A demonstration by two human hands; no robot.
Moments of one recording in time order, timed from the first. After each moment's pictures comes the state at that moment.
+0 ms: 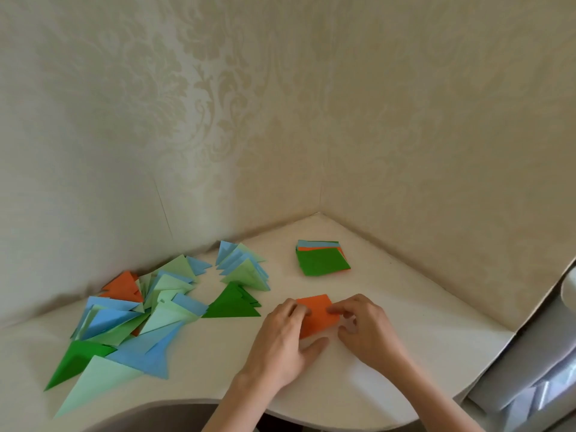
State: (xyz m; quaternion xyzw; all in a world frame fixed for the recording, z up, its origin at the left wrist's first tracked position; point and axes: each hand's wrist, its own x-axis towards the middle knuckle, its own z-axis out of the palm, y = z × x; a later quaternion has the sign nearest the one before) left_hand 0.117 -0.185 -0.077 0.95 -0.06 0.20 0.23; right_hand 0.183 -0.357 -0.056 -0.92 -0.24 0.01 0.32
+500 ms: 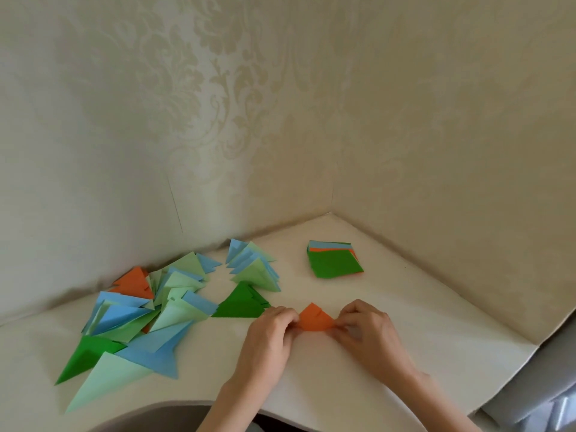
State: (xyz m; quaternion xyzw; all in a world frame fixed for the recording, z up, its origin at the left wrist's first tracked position) left_hand 0.112 -0.154 -0.088 0.91 0.01 0.25 0.31; right_hand 0.186 -0.347 -0.068 -0.90 -0.31 -0.05 0.30
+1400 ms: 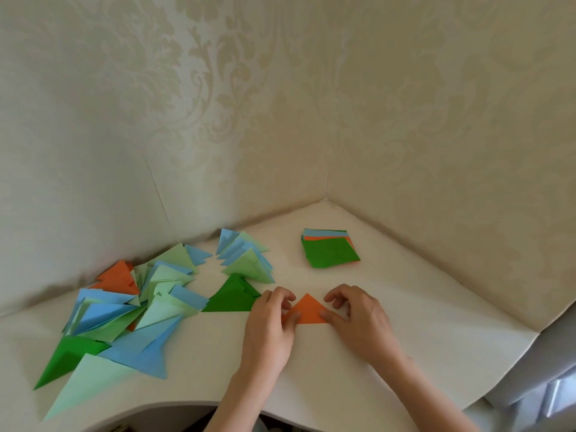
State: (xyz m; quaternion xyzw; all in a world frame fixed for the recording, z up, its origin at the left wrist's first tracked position) left_hand 0.128 -0.168 -0.094 0.89 0.09 0.26 0.35; right_hand 0.196 -0.330 -0.070 -0.92 -0.20 -0.01 0.33
